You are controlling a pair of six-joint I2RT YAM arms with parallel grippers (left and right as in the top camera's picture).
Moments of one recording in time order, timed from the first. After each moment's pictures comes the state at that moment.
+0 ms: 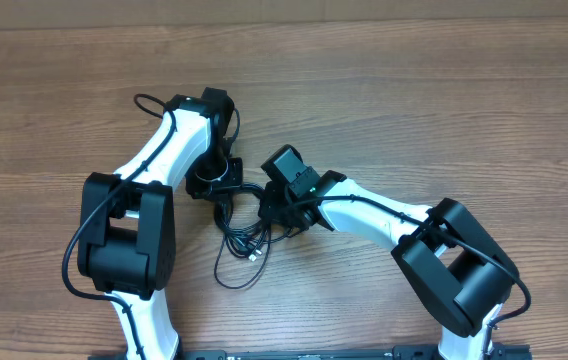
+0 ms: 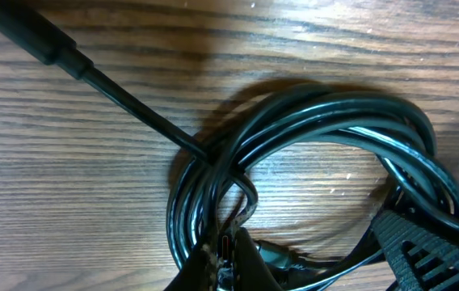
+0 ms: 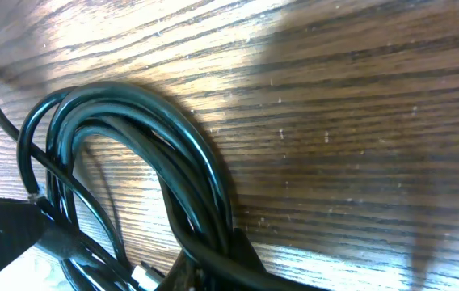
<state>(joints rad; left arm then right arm) -0.23 2.03 1.45 -1.18 0.12 -0.27 0.75 1.96 1.16 -0.34 -0.22 1.06</state>
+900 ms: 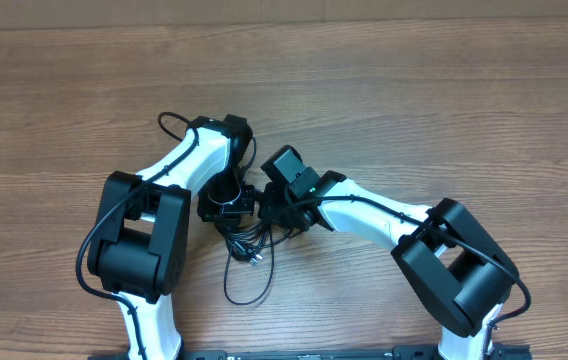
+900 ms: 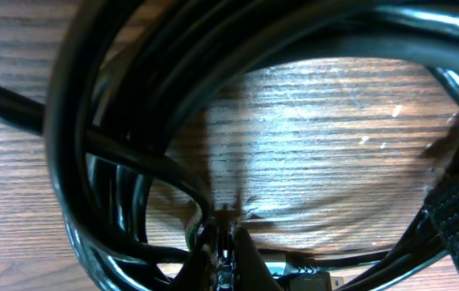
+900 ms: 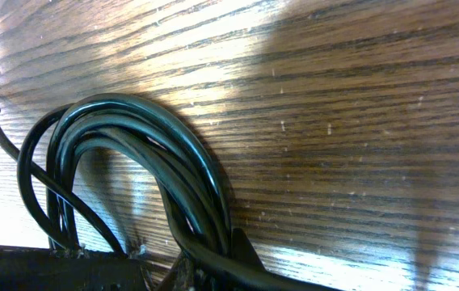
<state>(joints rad) -0.31 2.03 1.32 -1.16 0.12 -0.28 0.75 1.96 1.16 -0.35 -0.23 1.06</state>
